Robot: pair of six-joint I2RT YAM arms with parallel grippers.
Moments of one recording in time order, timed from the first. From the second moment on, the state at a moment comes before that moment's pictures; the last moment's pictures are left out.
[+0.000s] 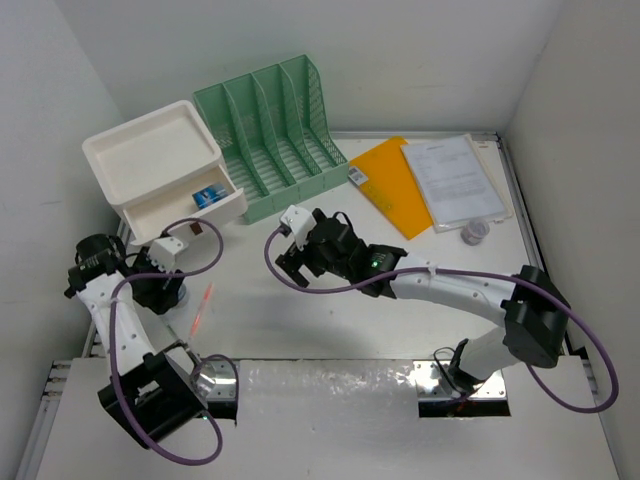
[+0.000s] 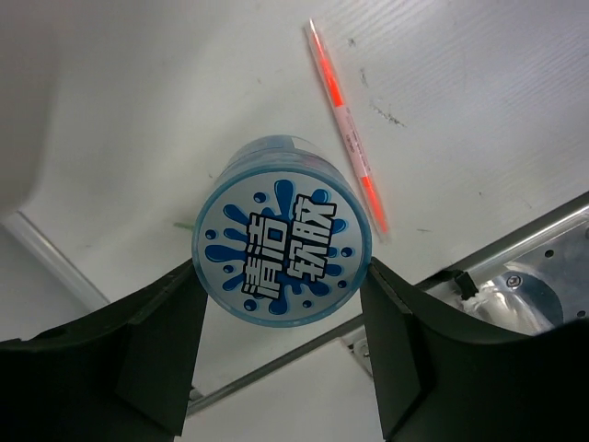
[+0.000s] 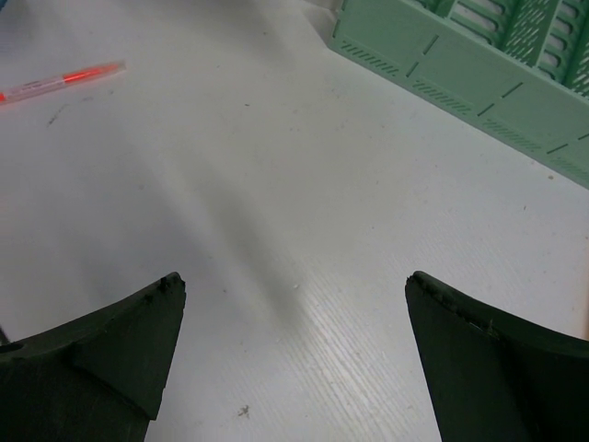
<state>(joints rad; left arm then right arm) 0.65 0.96 0.79 -1.17 0.47 1.19 1.02 1.49 1.00 -0.03 0.17 -0.09</state>
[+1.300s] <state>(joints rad) 0.43 0.82 0.98 -1.17 1.16 1.15 0.99 1.73 1.31 0.20 -0.26 0.54</state>
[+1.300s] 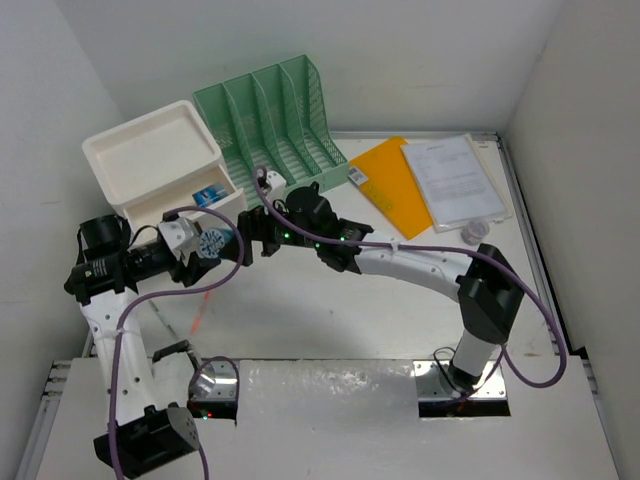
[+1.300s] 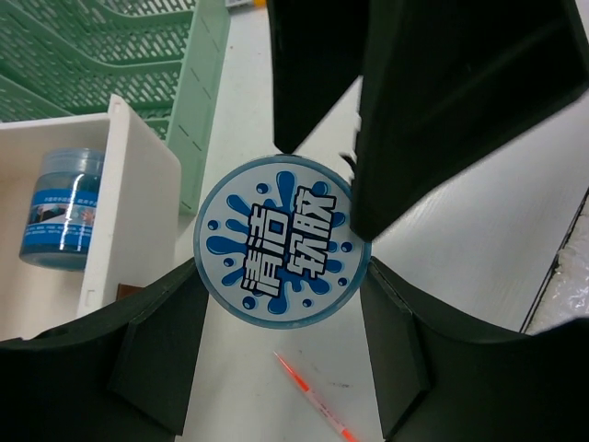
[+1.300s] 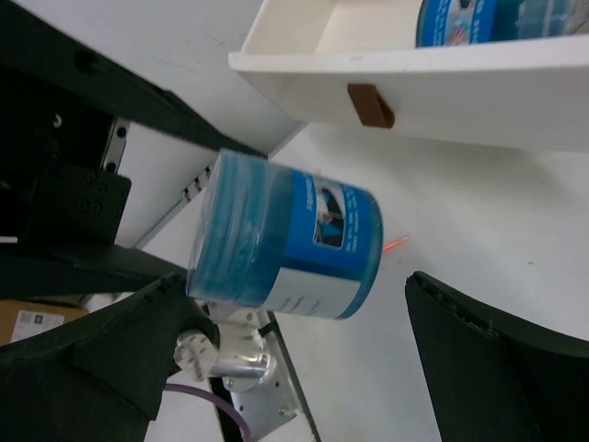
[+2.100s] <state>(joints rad) 0.43 0.81 0.98 -1.12 1.14 1.19 0.99 1.87 1.40 0.26 -0.33 0.73</state>
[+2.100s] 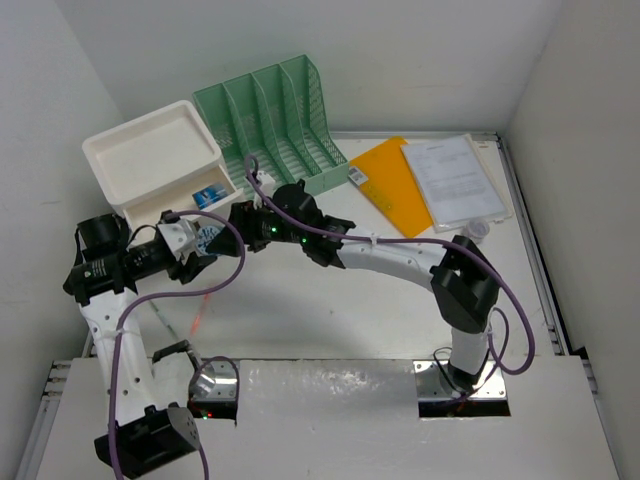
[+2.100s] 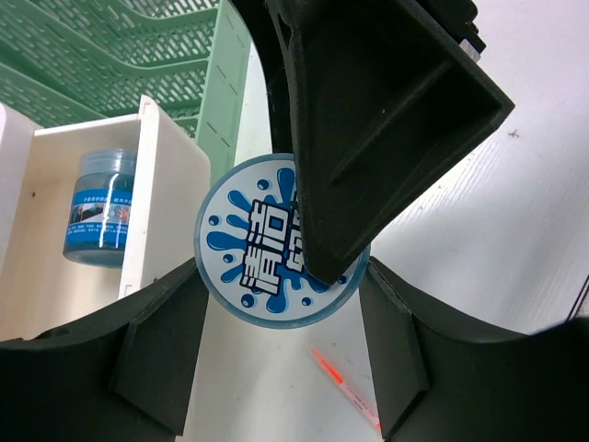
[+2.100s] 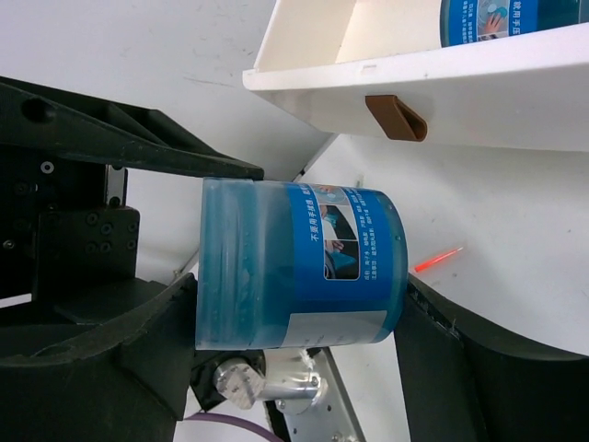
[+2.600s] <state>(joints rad) 0.43 0.84 1.24 -1.05 0.84 0.86 1.01 1.87 1.64 0.00 -0.10 0.40</state>
